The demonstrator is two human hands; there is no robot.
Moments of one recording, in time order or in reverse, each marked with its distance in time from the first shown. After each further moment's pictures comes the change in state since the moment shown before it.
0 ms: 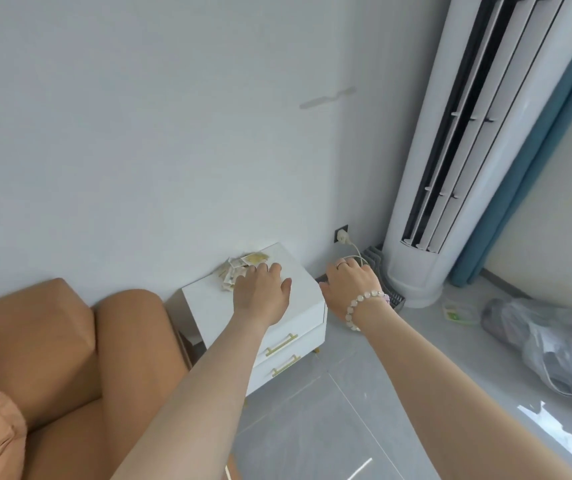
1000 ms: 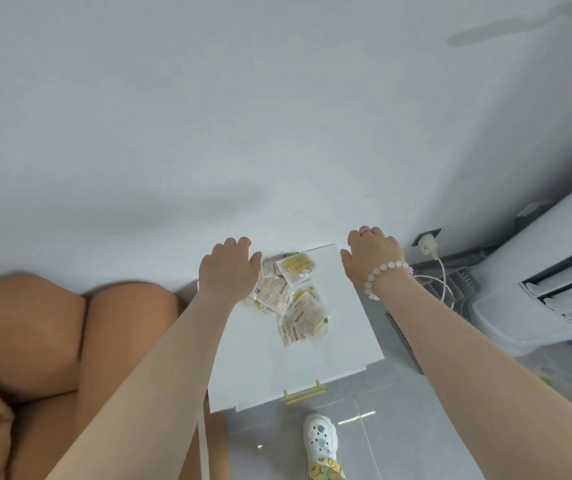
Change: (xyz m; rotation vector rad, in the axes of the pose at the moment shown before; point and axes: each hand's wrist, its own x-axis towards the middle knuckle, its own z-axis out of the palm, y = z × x) left_hand 0.308 -0.147 0.071 -0.062 -0.085 -0.436; right_hand 0.406 -0.005 0.063 0.009 -0.121 -0.232
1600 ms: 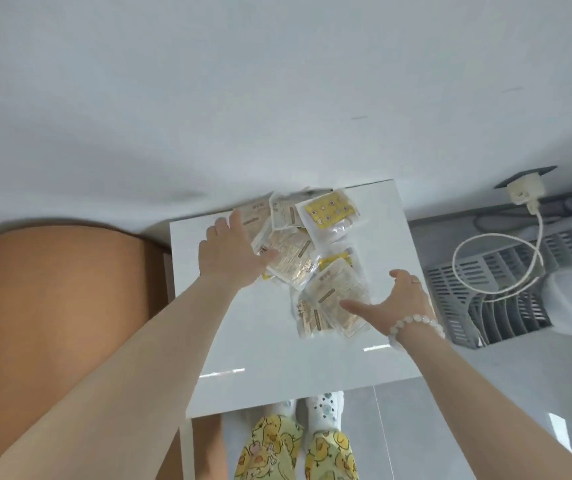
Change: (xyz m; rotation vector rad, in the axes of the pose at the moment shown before) left_hand 0.119 -0.046 0.223 -0.142 -0.334 -0.238; right_hand 0.077 -0.026 0.234 0.553 -0.492 0.508
